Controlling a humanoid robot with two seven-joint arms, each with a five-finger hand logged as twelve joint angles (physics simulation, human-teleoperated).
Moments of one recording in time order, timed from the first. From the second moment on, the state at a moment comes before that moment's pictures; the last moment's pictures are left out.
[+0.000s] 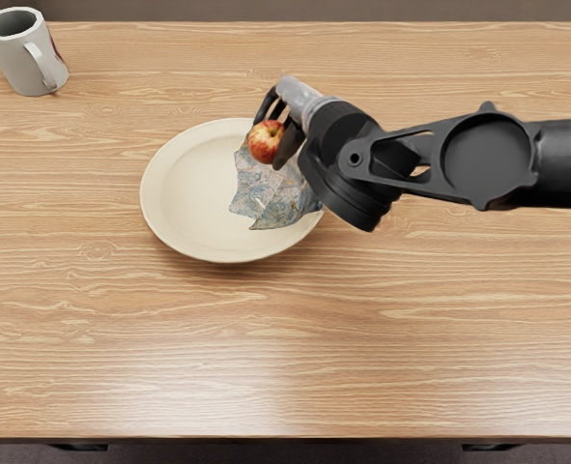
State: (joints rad) left arm -0.03 0.00 -0.25 -0.14 -0.06 -0.26 0.08; right arm 1.68 -0.15 -0.23 1.35 -0.42 -0.61 -0.61
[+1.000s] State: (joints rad) left arm -0.03 0.00 -0.25 -0.14 -0.06 -0.26 0.08; right arm 1.61 0.00 -0.22 1.09 -0.41 -0.61 -0.61
